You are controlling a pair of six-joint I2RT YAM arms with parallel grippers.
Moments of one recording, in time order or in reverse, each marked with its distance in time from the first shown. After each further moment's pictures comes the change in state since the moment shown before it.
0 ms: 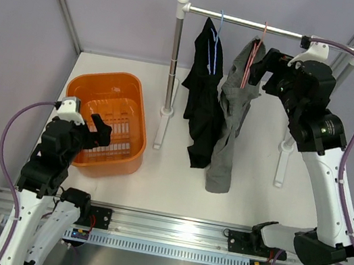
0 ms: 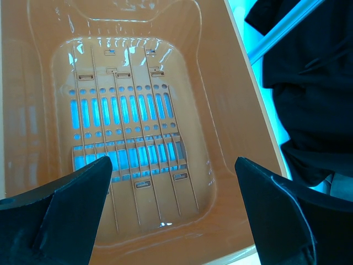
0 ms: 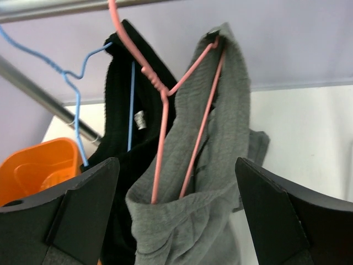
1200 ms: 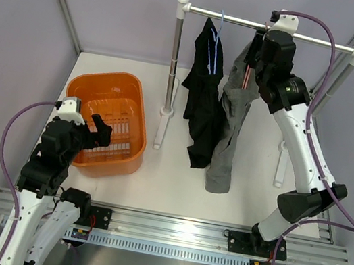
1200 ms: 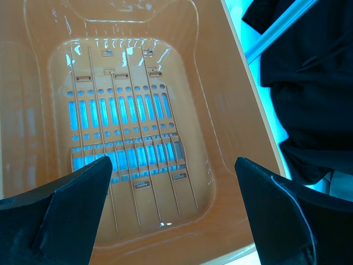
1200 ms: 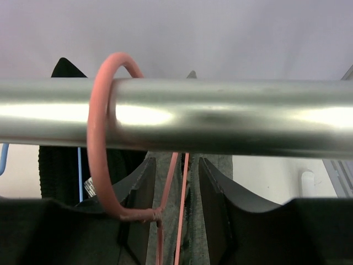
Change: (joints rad) left arm 0.000 -0.002 0.000 0.003 0.012 0.008; right arm 0.066 0.362 0.269 0.086 0.304 -0.157
